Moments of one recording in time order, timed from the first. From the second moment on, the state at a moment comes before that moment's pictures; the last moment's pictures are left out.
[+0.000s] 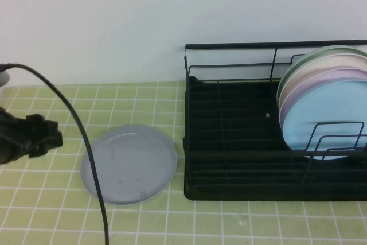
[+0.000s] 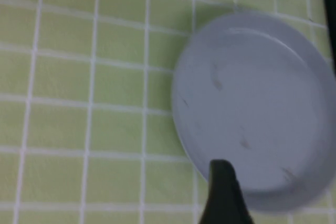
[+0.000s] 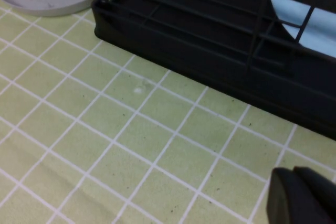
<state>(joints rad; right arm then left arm) 0.02 0.50 -0.29 0.69 0.65 -0.84 0.01 1.24 -0.89 -0.48 0.59 0.19</state>
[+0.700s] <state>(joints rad) 0.03 0.50 -0.29 0.69 0.61 -0.85 0.01 1.77 -1.04 -0.65 0.48 0.53</state>
